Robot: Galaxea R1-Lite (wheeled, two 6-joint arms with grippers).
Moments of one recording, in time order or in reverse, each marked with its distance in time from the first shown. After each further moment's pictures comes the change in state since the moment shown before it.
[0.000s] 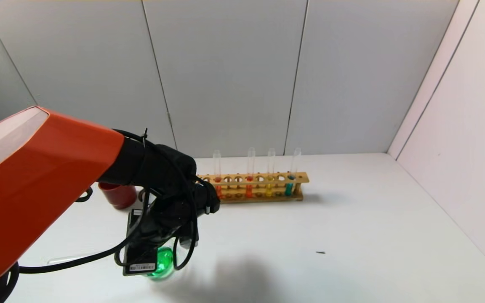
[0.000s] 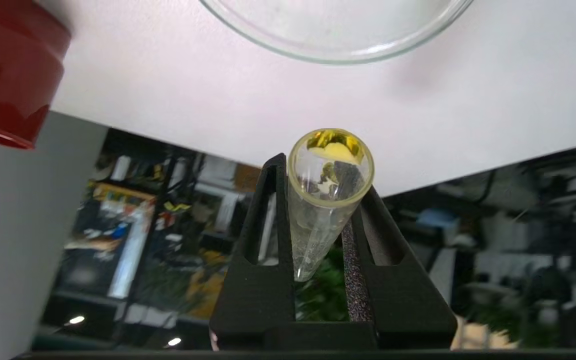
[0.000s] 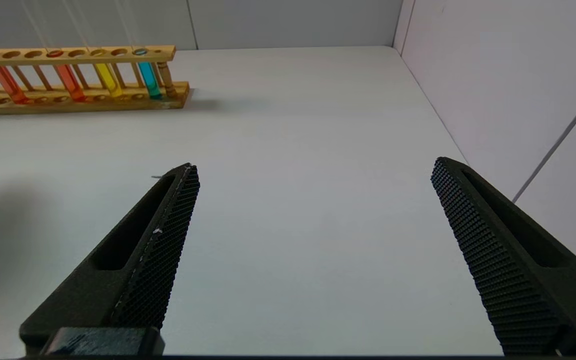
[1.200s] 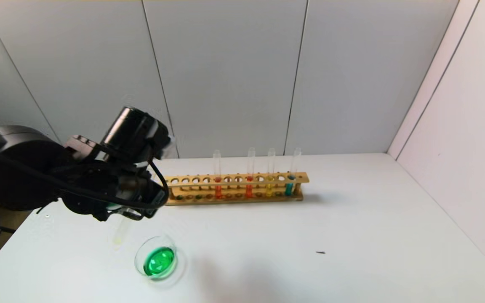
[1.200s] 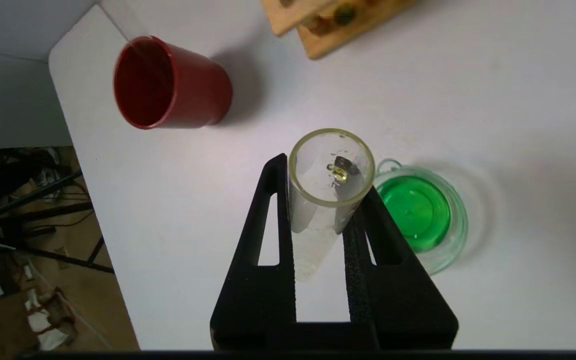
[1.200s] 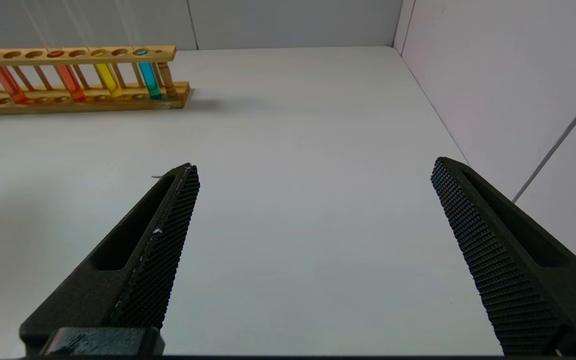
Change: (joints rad) left arm 0.069 -0.480 0.324 -0.832 -0.077 -0.409; right arm 0.000 0.000 0.000 0.000 0.000 0.001
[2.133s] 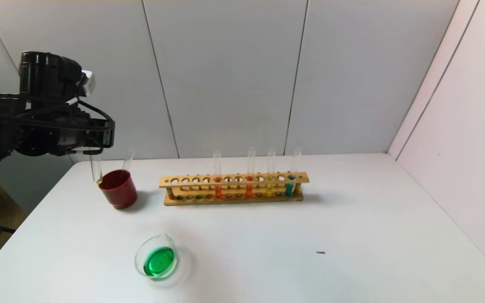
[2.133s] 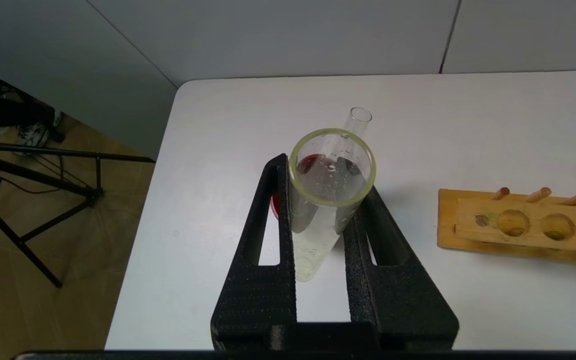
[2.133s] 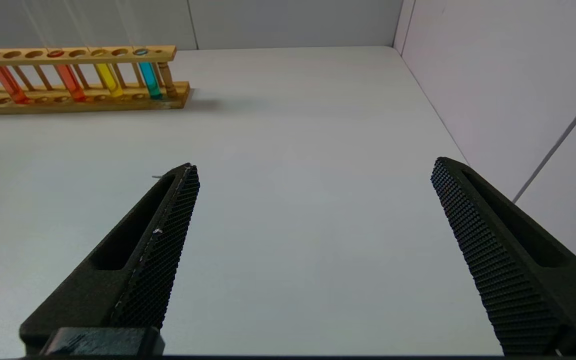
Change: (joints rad) left arm 0.385 -0.001 -0.089 -0.314 -0.074 -0.066; right arm 0.000 0.000 0.000 0.000 0.000 0.000
